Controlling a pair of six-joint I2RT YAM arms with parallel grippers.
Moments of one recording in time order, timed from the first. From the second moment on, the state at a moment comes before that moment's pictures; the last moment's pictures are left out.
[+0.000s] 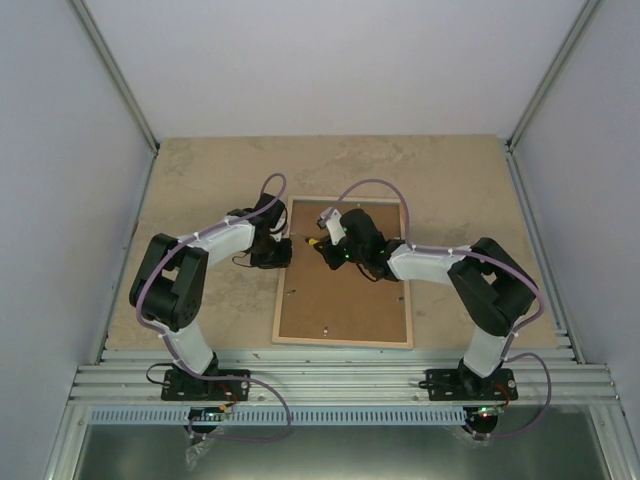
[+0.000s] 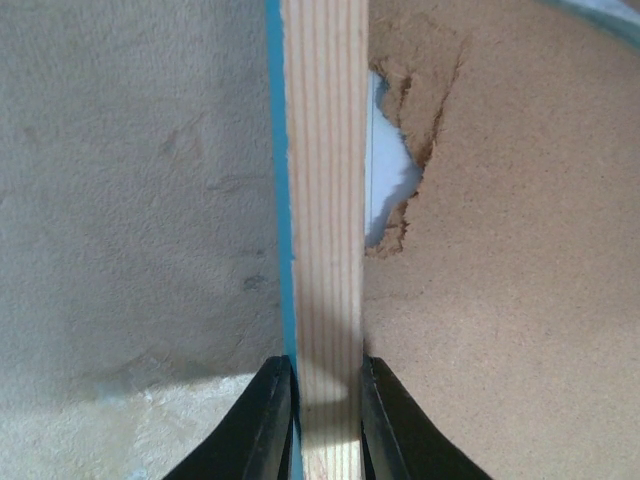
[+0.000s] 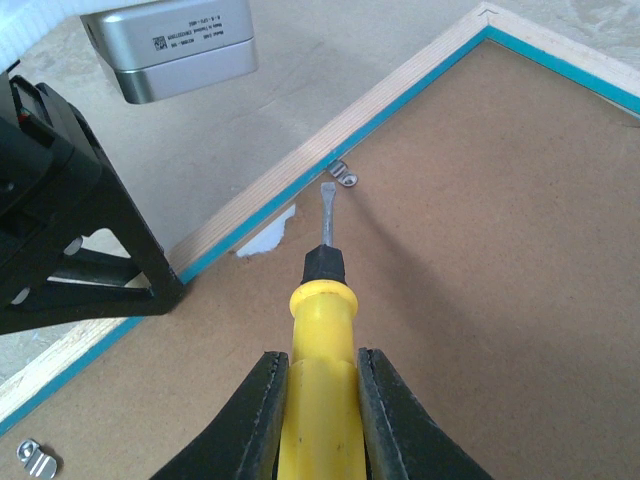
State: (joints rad) left arm -0.41 1.74 1.04 -0.62 0.19 -0.37; right arm 0.77 1.78 0.95 0.20 -0.13 0.09
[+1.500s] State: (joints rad) left arm -0.41 1.72 1.01 -0.59 0.19 -0.38; right arm 0.77 1.89 1.02 0.24 -0.13 0.15
